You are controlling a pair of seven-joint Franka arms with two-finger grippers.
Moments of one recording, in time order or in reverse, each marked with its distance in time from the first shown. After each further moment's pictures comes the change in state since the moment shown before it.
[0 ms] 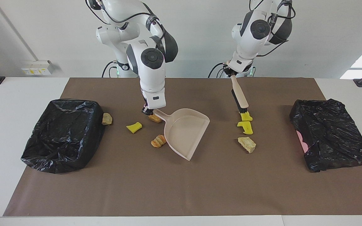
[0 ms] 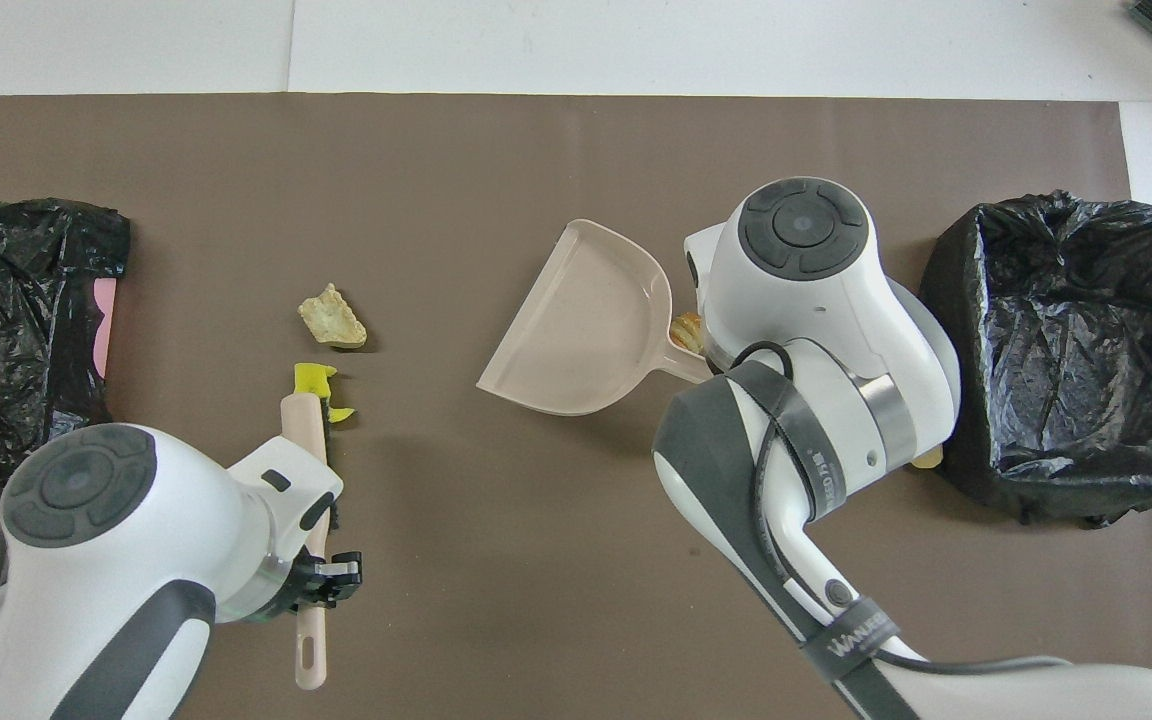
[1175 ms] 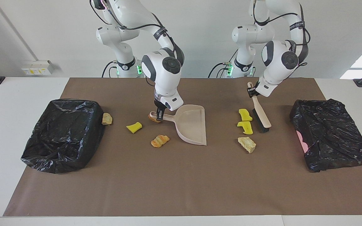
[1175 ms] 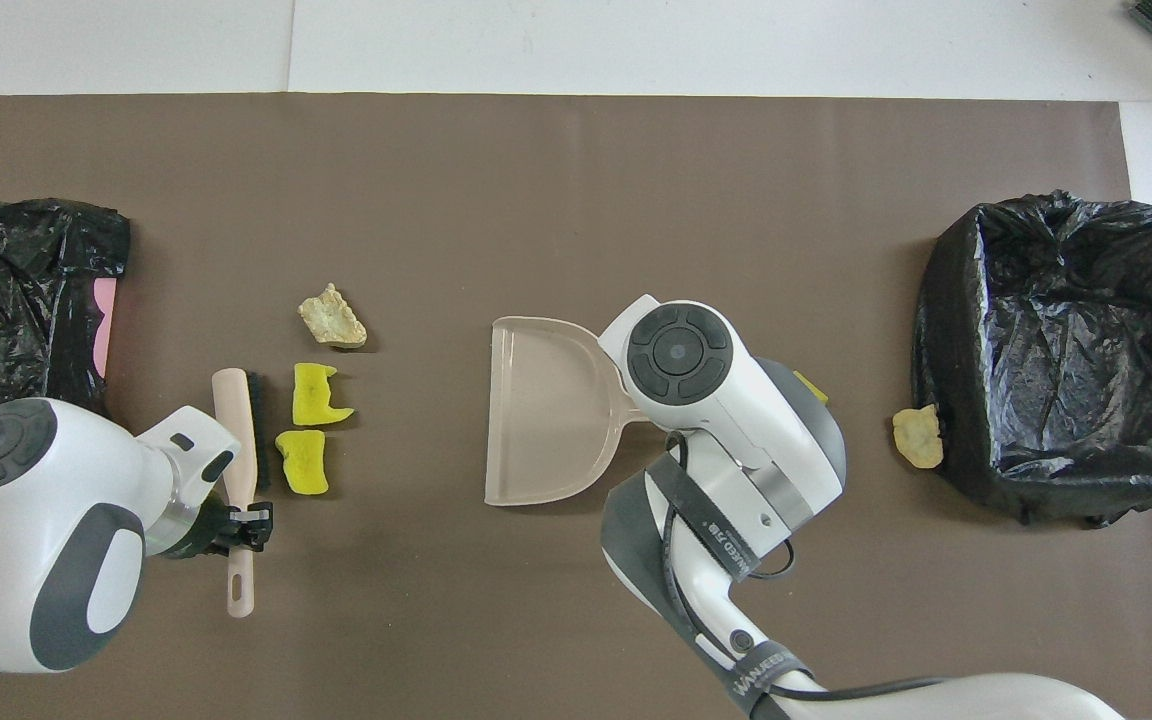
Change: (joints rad) left arm 0.245 0.094 -0.025 -0.209 0.039 0.337 0.214; right arm 0.091 0.013 0.006 -0.175 -0.129 0.226 -0.194
